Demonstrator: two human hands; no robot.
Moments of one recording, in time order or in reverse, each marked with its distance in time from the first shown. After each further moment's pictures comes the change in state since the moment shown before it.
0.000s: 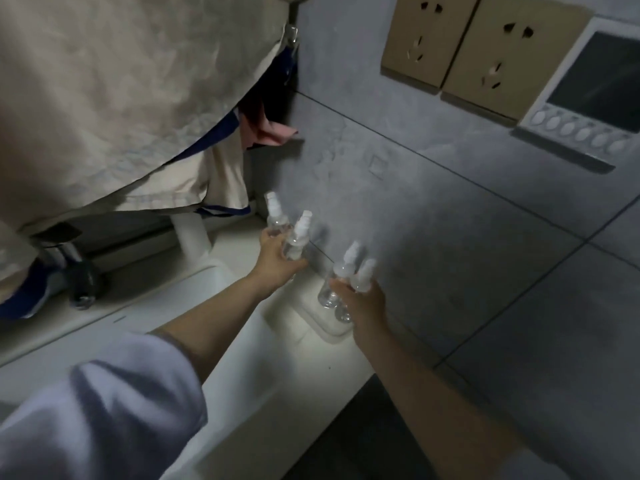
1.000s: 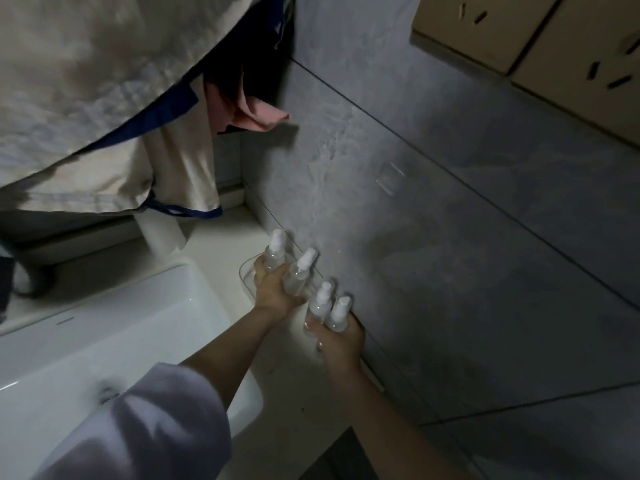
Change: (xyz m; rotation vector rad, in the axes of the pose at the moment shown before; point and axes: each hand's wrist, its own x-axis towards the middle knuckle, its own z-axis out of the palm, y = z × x) left_hand 0.044 -0.071 0.083 0.277 0.005 -0.290; right_hand 0.064 0.061 0.014 -0.409 -0.038 -0.116
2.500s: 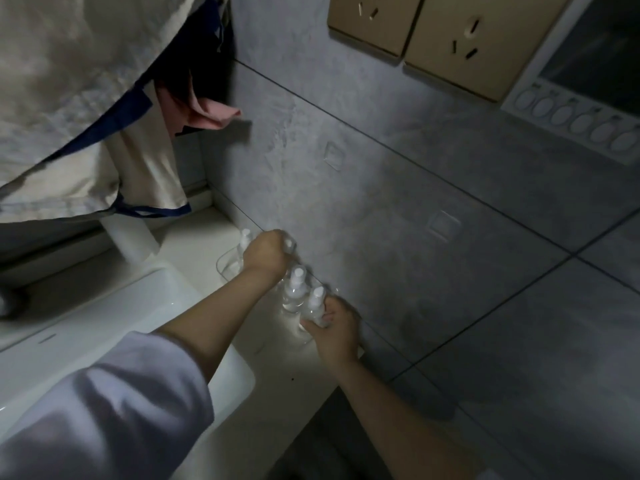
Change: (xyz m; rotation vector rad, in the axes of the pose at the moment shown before) left_hand -0.022 0.081 -0.037 0.245 0.005 0.193; right_hand -0.040 0.012 -0.037 -0.096 0.039 -0.106
